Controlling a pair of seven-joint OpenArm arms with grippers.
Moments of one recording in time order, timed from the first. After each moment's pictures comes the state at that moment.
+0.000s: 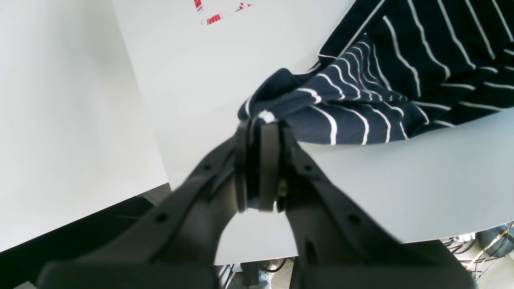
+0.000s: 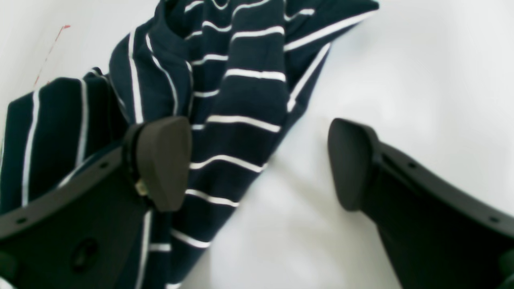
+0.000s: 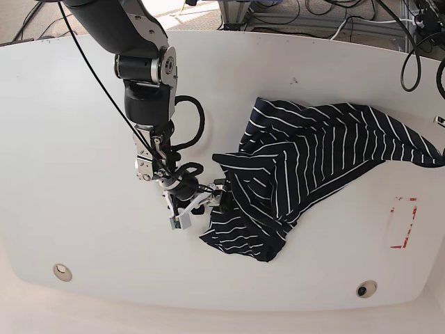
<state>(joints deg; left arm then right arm) 3.4 -43.1 -36.5 102.8 -45.9 -41.9 79.8 29.5 -4.7 12.9 35.8 8.8 33.0 -17.5</state>
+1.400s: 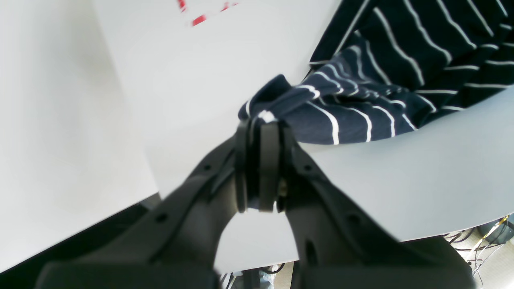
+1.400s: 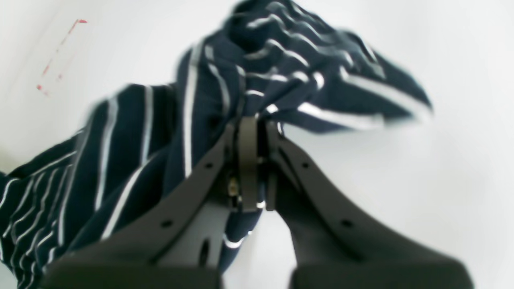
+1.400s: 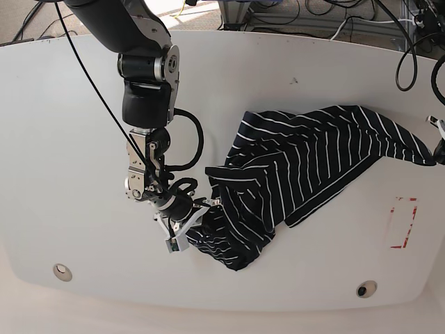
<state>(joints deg) 2.4 -43.0 -32.5 102.8 -46.2 -41.9 79.6 28.6 -5.2 12.9 54.1 8.2 33.7 -30.2</state>
